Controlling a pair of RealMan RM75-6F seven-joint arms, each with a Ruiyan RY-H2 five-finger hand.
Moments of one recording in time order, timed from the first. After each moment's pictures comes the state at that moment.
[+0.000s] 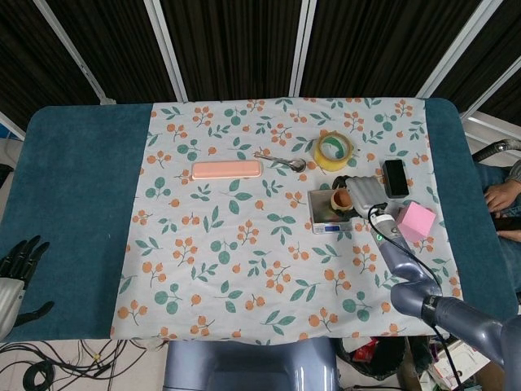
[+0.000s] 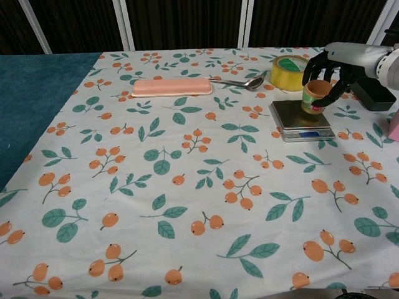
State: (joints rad) left arm -0.04 -1.05 0.04 -1.63 1.63 1.53 0.07; right arm 0.79 -1.52 0.28 -1.12 -1.08 0.73 -0.08
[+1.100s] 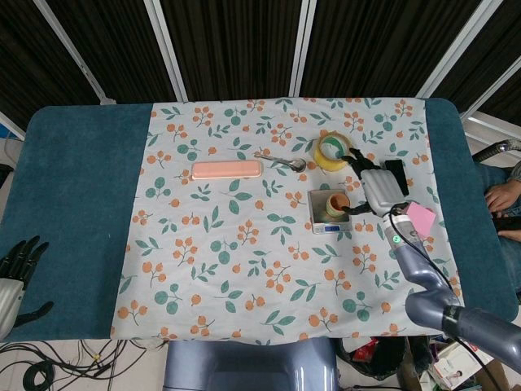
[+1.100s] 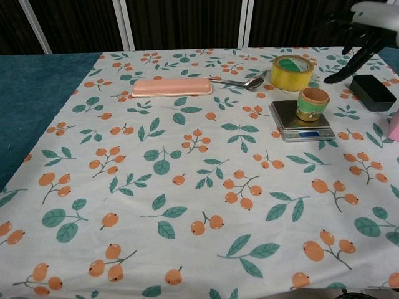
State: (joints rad) left arm -0.03 -1.05 0.04 -1.63 1.64 1.54 0.08; right arm 0.69 -1.34 0.30 -1.38 -1.12 0.94 0.01
